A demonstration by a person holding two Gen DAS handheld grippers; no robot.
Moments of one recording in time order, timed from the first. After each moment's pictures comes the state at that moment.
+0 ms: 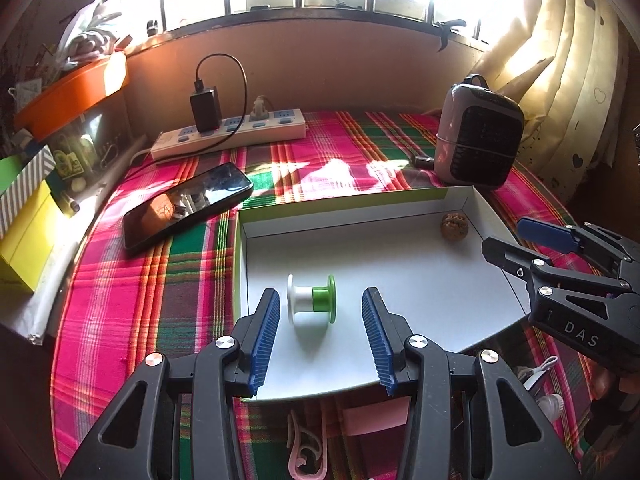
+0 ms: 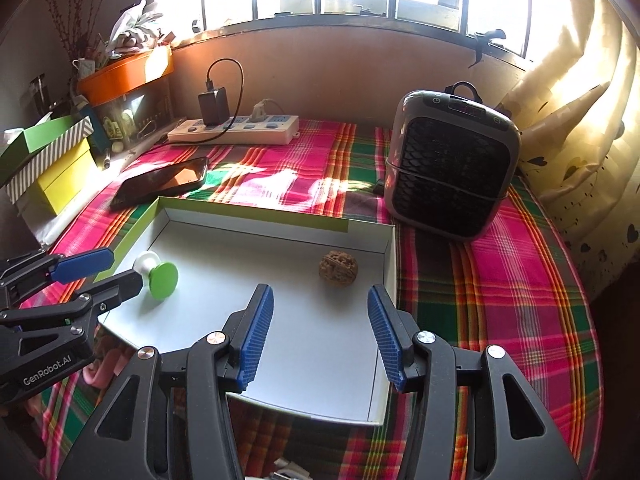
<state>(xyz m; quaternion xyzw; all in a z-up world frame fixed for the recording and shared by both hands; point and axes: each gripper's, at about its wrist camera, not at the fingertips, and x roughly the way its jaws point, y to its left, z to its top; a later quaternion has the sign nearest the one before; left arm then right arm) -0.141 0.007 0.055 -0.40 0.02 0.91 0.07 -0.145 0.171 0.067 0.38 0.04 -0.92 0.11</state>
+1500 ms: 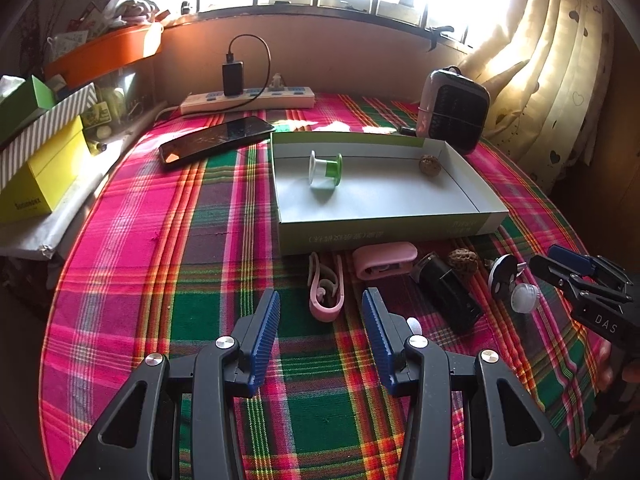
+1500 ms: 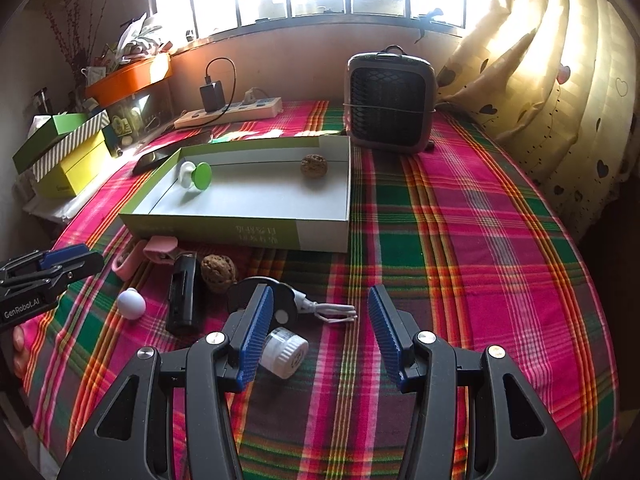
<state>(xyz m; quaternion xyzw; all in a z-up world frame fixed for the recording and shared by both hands) -0.040 -0.034 0.038 -0.40 -0.02 0.91 0.09 -0.026 0.204 0.048 0.38 0.01 -0.92 0.08</state>
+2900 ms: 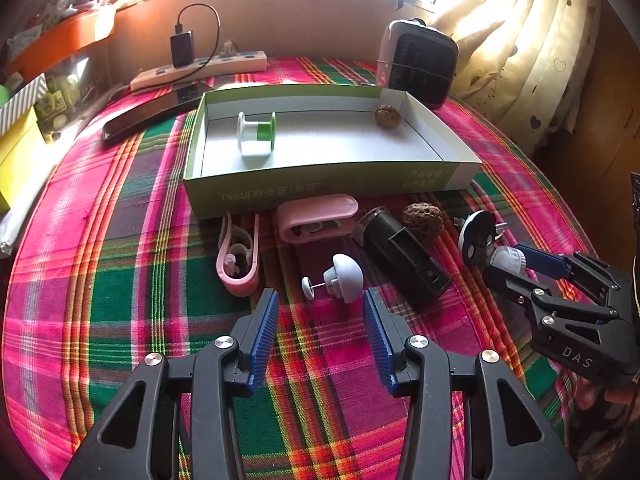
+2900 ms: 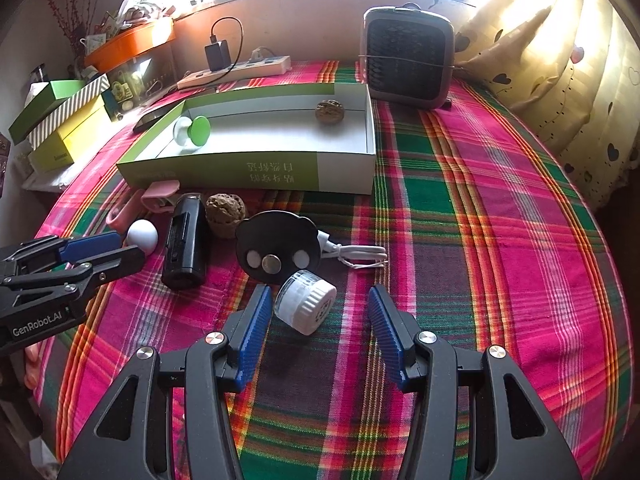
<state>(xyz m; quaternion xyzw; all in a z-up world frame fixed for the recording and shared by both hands) -0.049 0.010 0.011 -0.44 0.00 0.89 0.13 -0.026 0.195 0.019 0.43 0.02 -0.90 0.08</state>
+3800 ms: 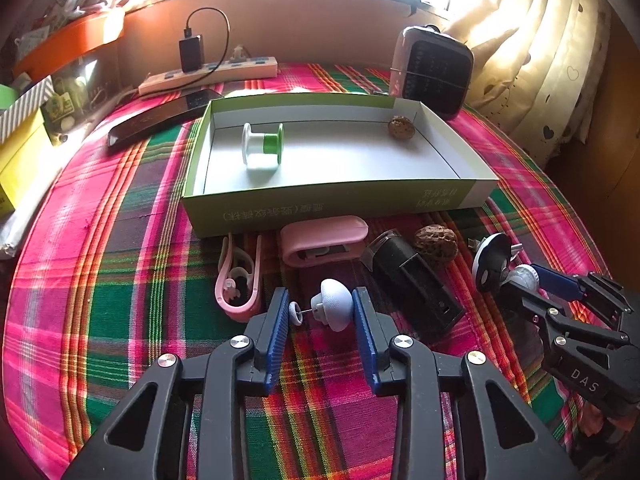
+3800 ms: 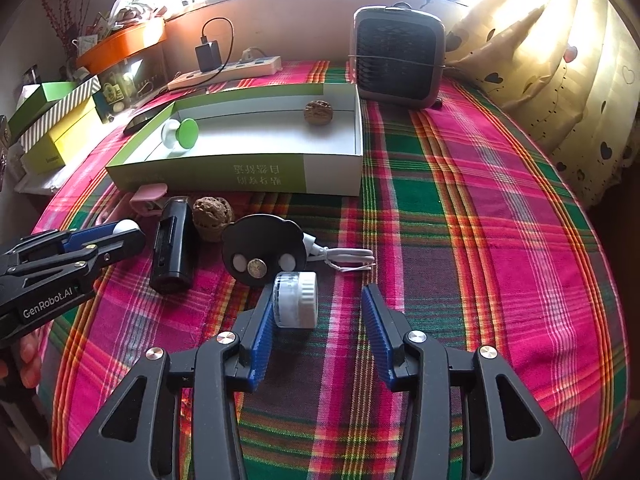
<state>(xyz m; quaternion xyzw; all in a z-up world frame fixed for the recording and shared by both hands) -0.059 0.014 0.010 -0.43 -0.01 0.89 0.11 -0.028 0.198 0.020 0.43 0.02 -0.90 0.07</state>
